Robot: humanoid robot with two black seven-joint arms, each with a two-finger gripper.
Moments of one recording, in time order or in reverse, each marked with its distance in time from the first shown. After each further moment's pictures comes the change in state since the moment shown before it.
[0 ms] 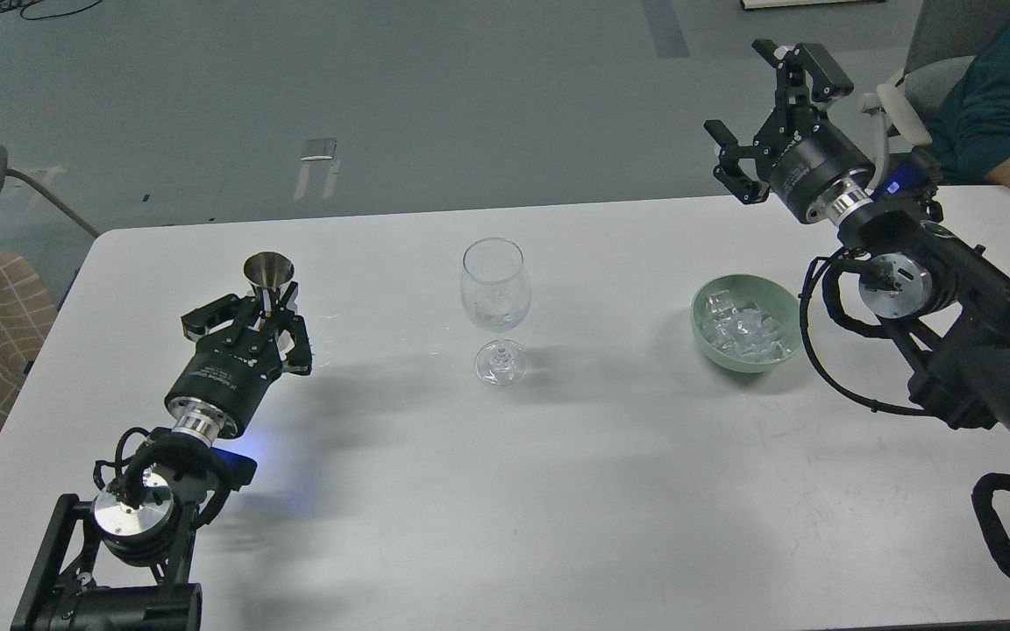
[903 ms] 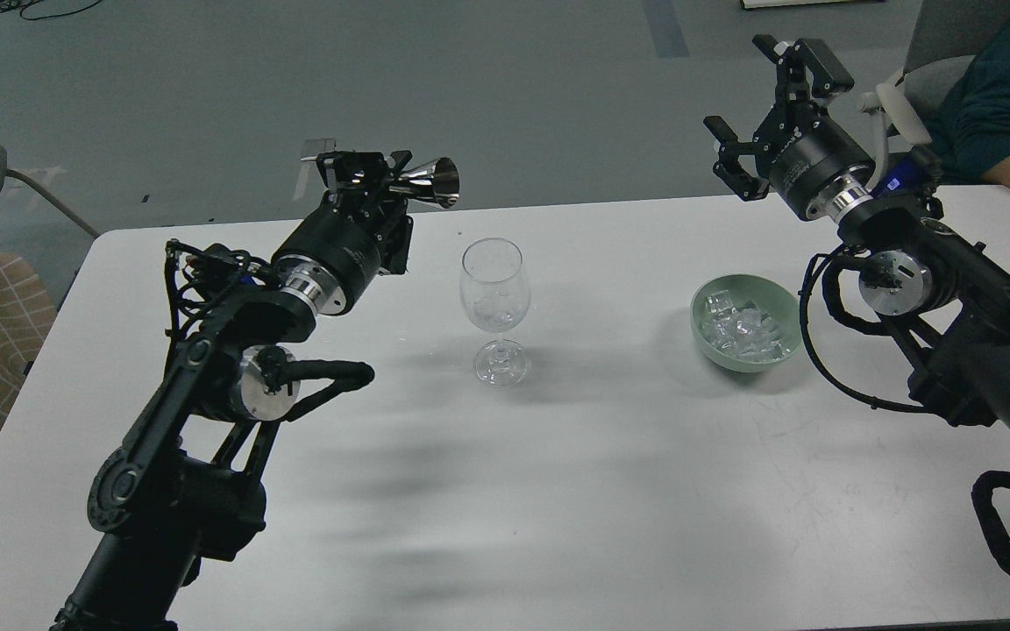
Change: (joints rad) left arm -0.307 0.063 0.333 -0.289 0.601 0.304 0.003; right arm 0.009 0.000 0.000 0.000 0.000 0.000 0.002
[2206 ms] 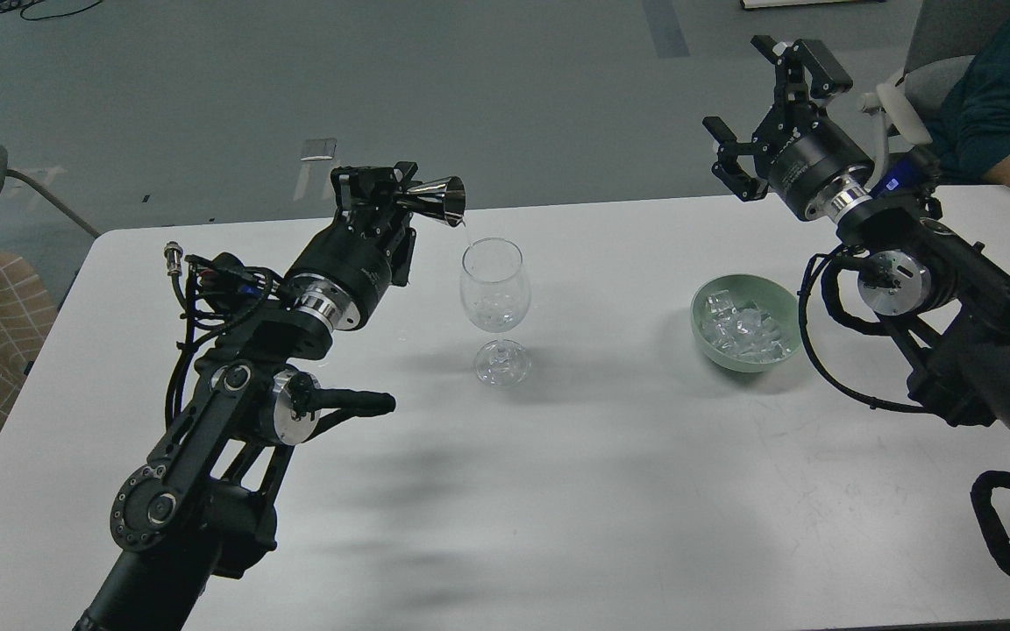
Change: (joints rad) left arm 0.028 -0.020 0.144 0.004 0.368 -0.005 -0.073; right arm 0.000 0.002 0.000 0.000 0.000 0.000 -0.002
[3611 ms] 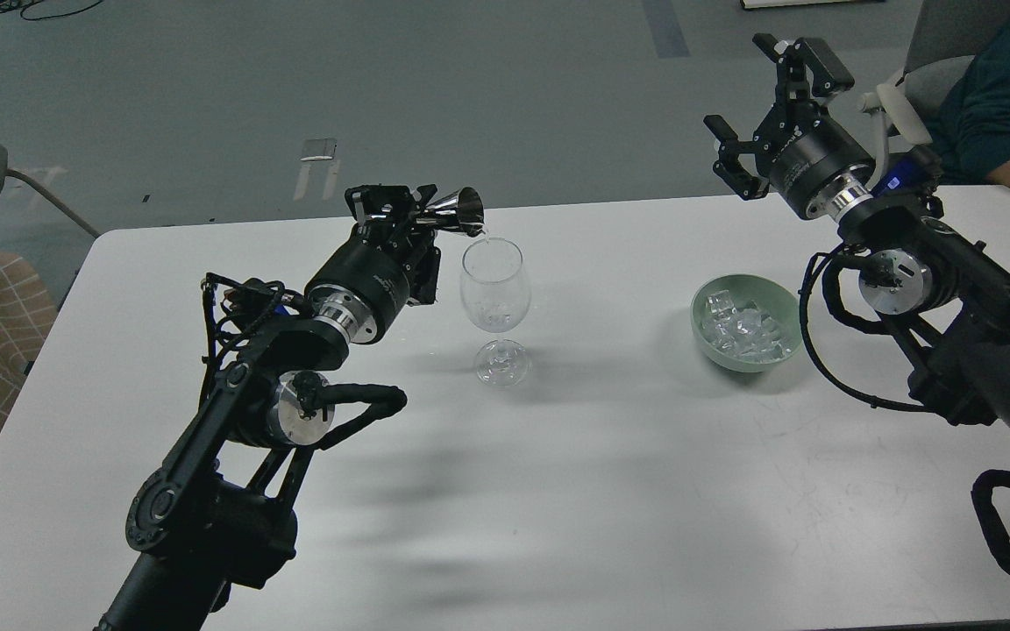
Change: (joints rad) left arm 0.015 -0.043 -0.014 0.014 -0.192 0.039 0.041; right arm 0.002 -0.001 0.002 0.000 0.000 0.000 0.000
